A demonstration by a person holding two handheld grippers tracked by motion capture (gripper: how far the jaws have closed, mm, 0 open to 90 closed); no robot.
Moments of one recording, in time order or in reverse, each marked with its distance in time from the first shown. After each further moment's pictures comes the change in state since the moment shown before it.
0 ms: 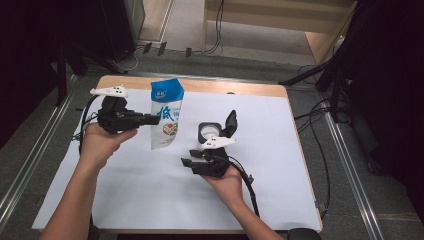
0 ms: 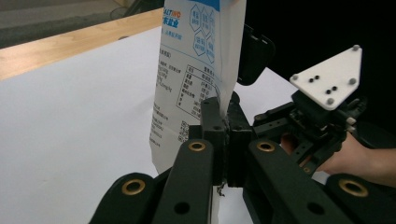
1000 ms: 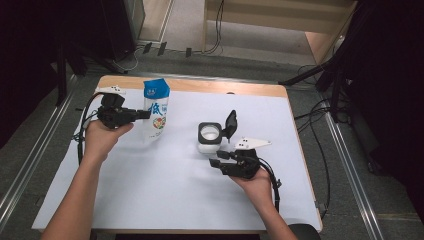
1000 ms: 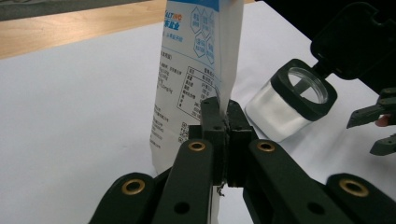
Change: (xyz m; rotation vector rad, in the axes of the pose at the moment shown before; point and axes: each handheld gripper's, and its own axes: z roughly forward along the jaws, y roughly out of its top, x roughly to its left) left arm 0.064 -0.023 0.017 0.029 0.174 -0.113; right arm -0.037 -0.019 -0.065 -0.001 -0.032 0.033
